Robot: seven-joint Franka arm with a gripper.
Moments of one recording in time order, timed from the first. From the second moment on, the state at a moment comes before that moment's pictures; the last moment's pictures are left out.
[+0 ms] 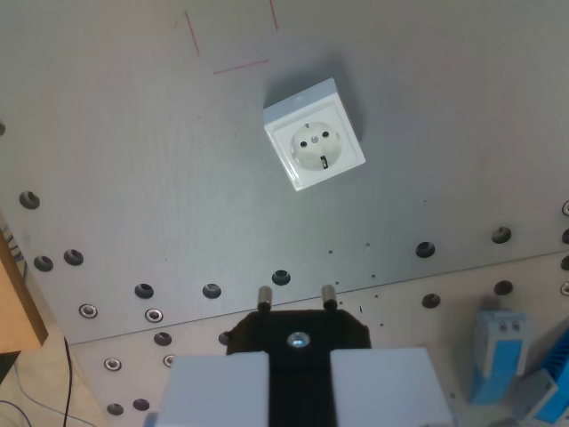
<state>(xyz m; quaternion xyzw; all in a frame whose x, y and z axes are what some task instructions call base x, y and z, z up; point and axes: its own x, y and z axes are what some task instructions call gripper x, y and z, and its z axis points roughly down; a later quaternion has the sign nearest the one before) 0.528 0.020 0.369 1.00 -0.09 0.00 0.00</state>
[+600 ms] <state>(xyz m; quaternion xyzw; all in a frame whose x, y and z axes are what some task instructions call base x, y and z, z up) 0.528 0.020 0.368 1.00 -0.09 0.00 0.00</state>
